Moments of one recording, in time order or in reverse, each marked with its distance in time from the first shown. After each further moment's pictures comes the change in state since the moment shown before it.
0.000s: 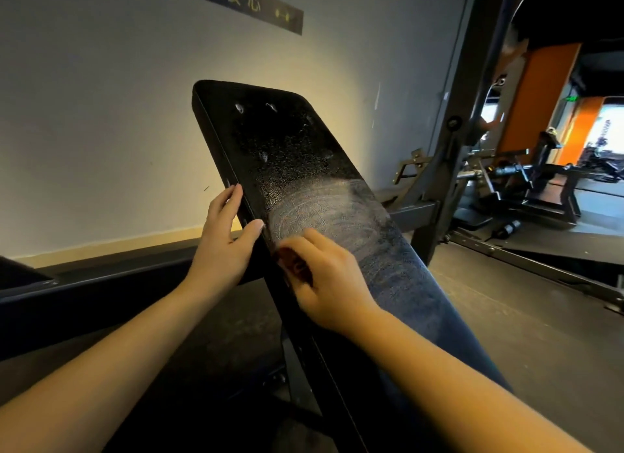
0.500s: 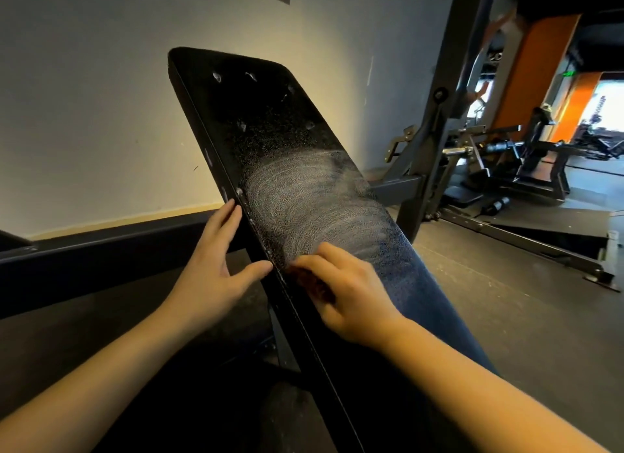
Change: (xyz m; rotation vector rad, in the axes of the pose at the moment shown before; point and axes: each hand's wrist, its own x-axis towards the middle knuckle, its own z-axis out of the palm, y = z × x) left_hand -0.080 0.012 0.001 0.051 -0.229 -0.006; right_hand -0.077 0.018 -0.028 0.015 -0.117 -0.015
